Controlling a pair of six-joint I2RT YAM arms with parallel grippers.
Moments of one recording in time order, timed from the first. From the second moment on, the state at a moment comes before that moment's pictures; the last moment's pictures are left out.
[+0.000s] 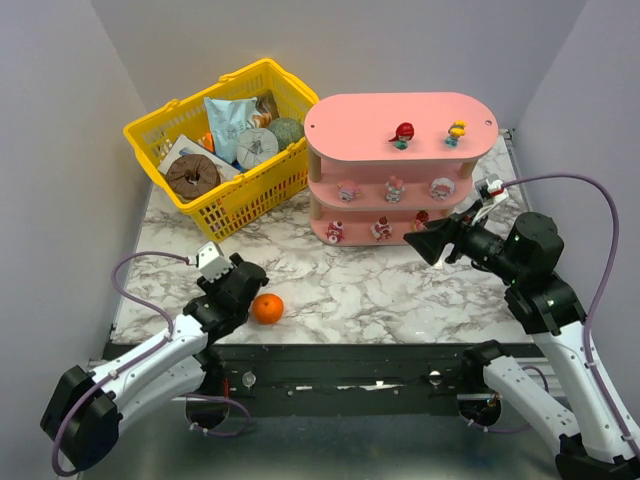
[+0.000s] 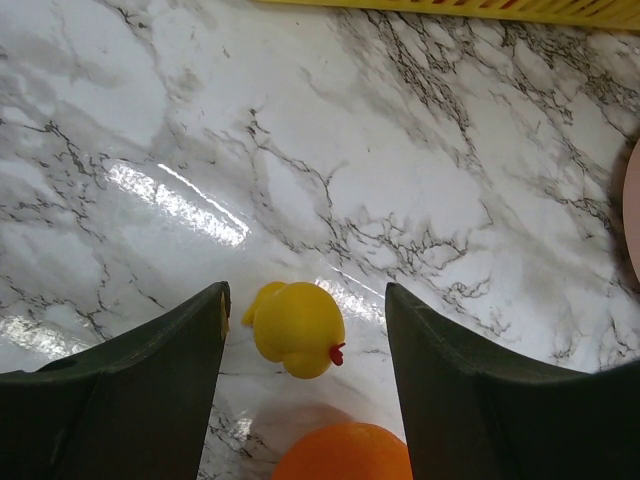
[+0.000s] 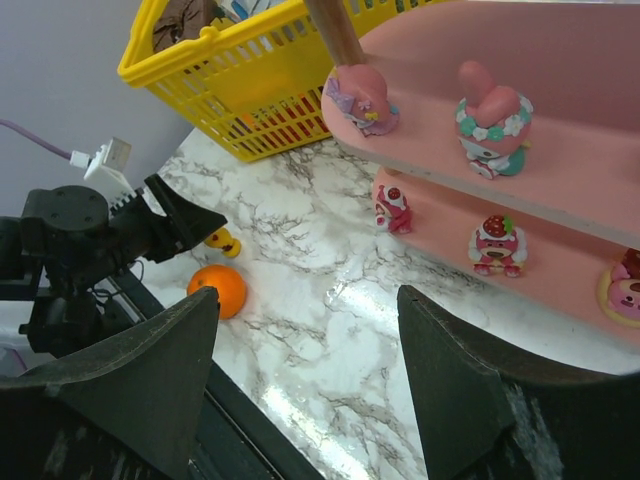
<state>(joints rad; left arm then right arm) -0.68 0.80 0.34 -0.37 -0.77 -1.06 0.33 0.67 0.91 -0.39 -0.43 0.33</state>
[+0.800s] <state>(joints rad) -0.66 0.91 0.34 -0.31 -0.70 -1.08 0.33 0.65 0.91 -0.40 -0.40 0.34</state>
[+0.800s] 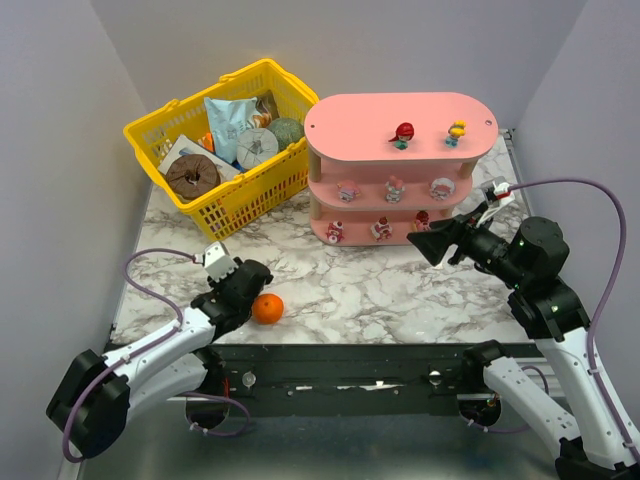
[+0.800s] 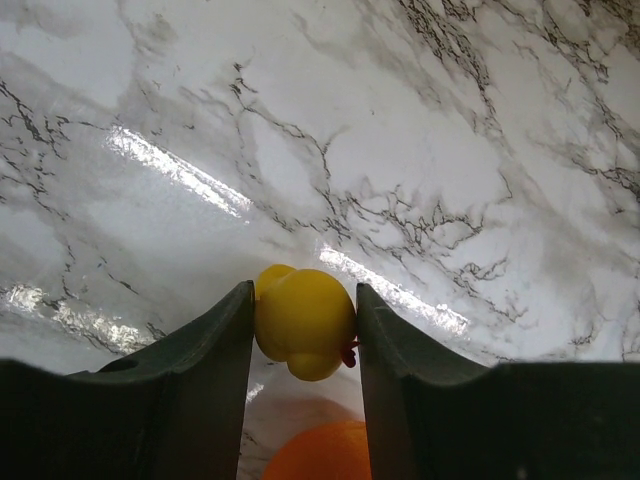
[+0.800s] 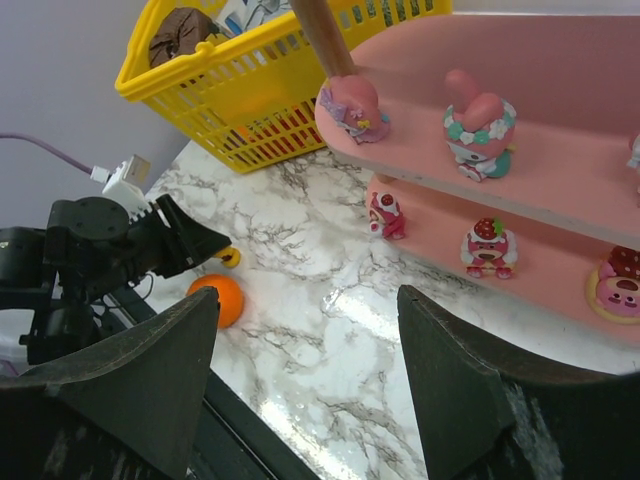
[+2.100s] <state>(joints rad) -0.66 1.31 1.61 -0.62 -0.44 -0.51 0.33 0.61 0.91 -0.41 -0.13 0.37</state>
